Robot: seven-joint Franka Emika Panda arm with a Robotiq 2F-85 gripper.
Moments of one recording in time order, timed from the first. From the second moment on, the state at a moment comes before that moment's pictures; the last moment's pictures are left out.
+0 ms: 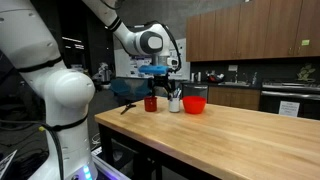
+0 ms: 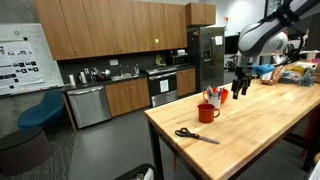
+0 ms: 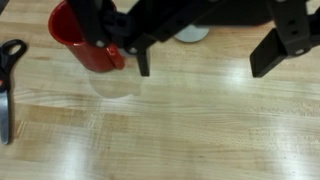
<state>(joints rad) -0.07 -0.44 -0.24 -2.63 -0.04 2.28 -0.31</state>
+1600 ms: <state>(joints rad) -0.14 -0.17 -0.24 -2.50 -0.04 2.54 -0.30</state>
